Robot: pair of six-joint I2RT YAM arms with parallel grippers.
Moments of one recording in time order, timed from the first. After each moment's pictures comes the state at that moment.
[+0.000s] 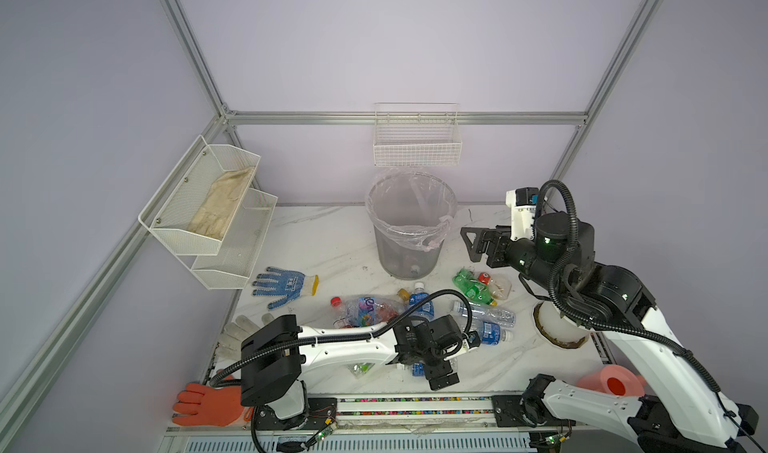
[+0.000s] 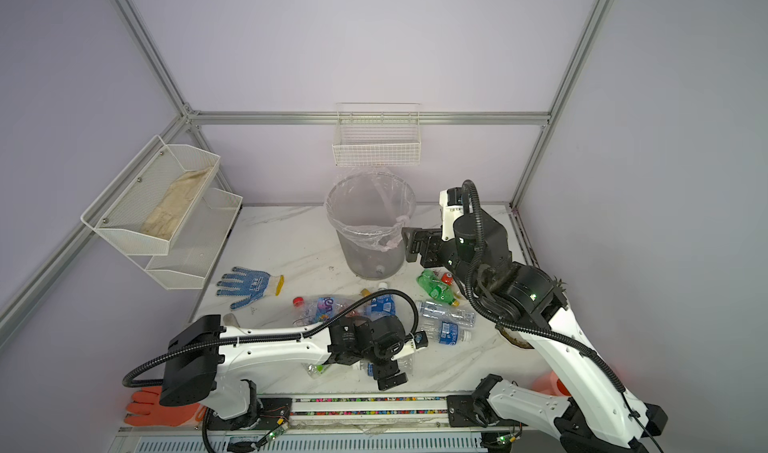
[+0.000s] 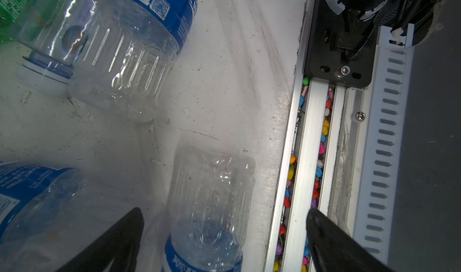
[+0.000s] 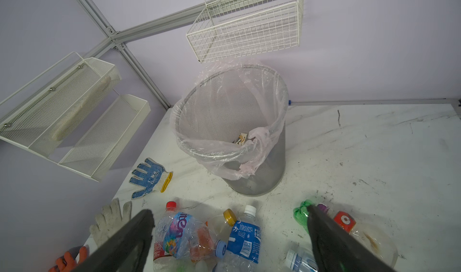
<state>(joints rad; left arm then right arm) -1.27 1.64 1.13 -0.52 0.05 0.07 0.74 1.07 1.55 -0.84 0.24 0.46</state>
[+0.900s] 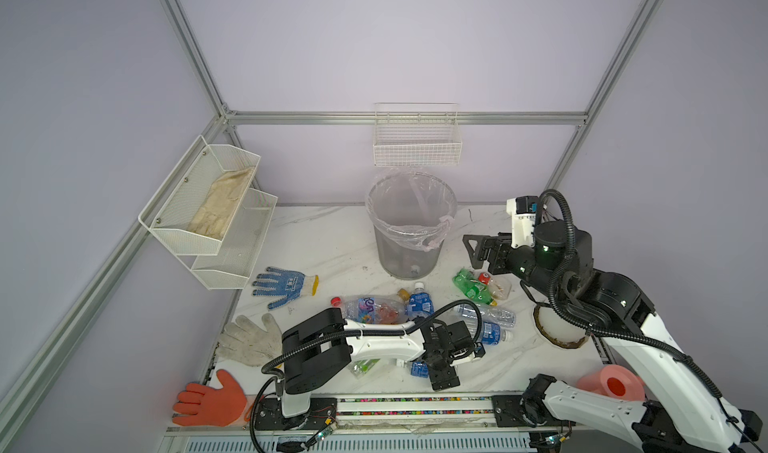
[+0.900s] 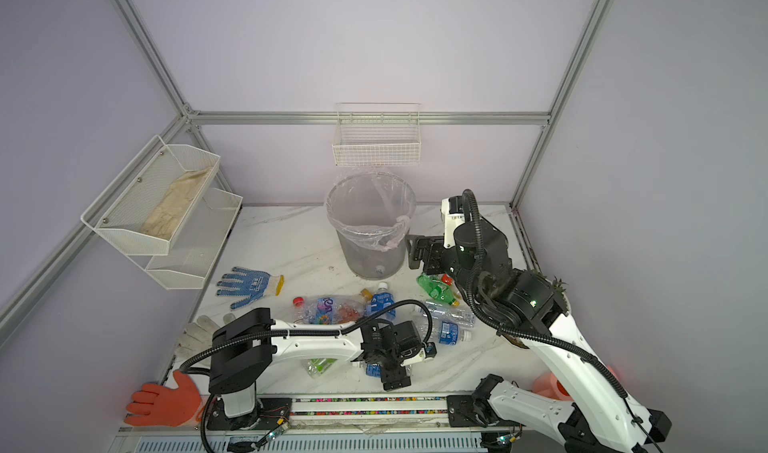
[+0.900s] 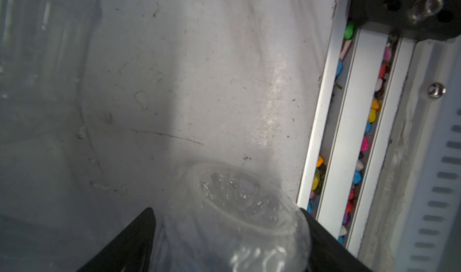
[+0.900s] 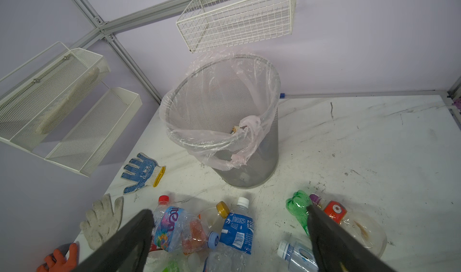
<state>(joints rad) -1.27 1.87 1.23 -0.61 0.09 0.11 0.74 1.02 1.48 -0.84 0.26 0.46</state>
